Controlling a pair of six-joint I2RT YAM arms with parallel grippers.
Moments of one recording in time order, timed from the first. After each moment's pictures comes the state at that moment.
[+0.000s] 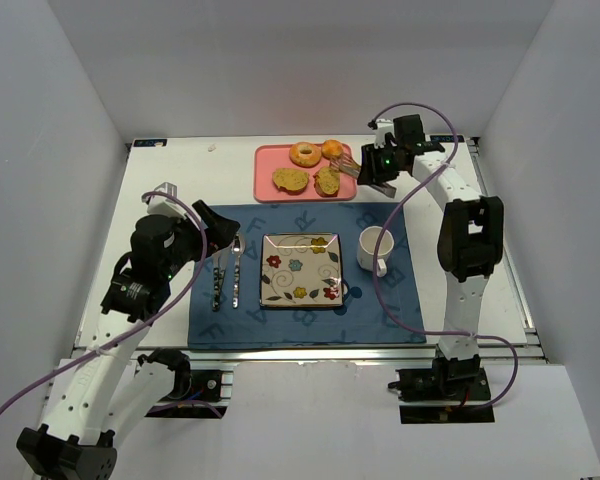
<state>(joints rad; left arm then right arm) -0.30 0.76 0.83 -0.42 0.05 -0.69 0.20 2.13 1.84 -0.56 -0.42 -0.08</state>
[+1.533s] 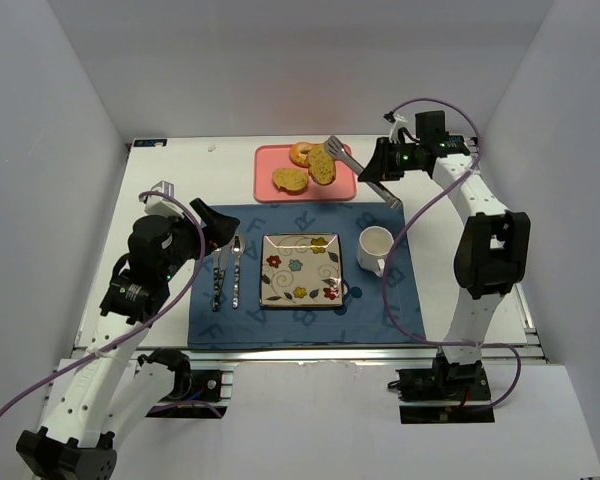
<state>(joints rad) -0.30 0.75 0.83 -0.39 0.05 -0.71 0.15 1.95 1.72 -0.56 -0.76 0.08</state>
